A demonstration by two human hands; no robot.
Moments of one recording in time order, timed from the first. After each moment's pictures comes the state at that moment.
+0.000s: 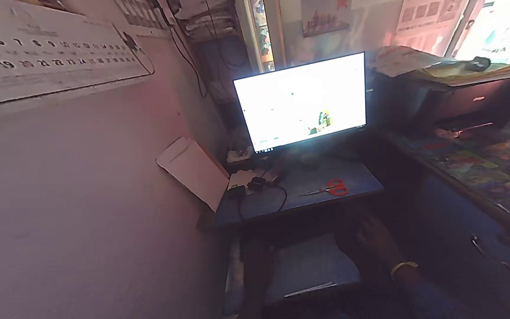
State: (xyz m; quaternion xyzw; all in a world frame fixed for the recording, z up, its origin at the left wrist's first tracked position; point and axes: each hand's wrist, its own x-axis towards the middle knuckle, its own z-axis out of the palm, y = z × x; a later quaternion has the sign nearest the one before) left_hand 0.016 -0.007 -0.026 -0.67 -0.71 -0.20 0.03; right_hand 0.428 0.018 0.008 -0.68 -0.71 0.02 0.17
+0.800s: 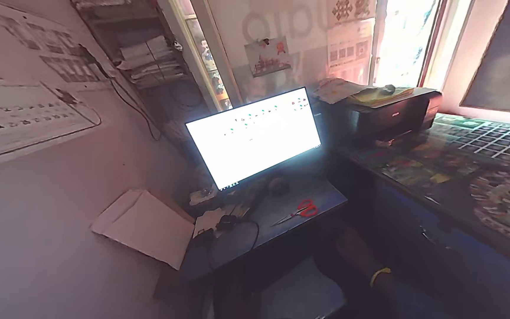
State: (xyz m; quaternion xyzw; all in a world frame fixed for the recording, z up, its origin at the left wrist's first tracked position) left_hand 0.019 -0.001 -0.009 -0.69 -0.70 -0.21 0.00; right_hand 0.428 0.018 0.024 -0.74 -0.65 0.09 0.17
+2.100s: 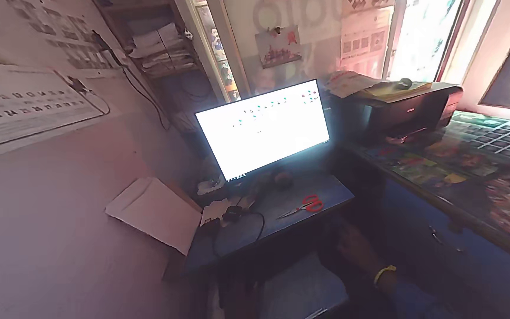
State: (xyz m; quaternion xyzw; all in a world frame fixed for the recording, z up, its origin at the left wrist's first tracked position) left_hand 0.009 -0.013 -0.033 -0.69 -0.68 -0.24 0.01; right_hand 0.425 0.019 0.023 -0.70 -0.69 0.10 0.15
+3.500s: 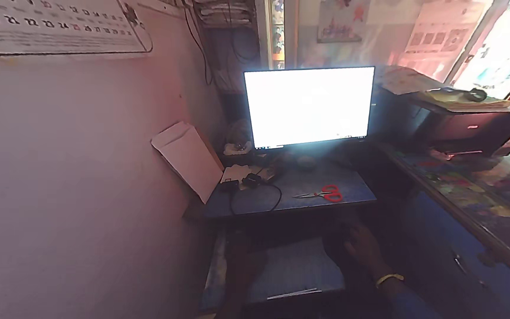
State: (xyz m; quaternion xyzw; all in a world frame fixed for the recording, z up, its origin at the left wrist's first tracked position) left_hand 0.009 -0.008 -0.023 -0.66 -0.71 -0.25 0.01; right_hand 0.428 0.017 0.010 -0.65 -0.73 -0.01 0.20
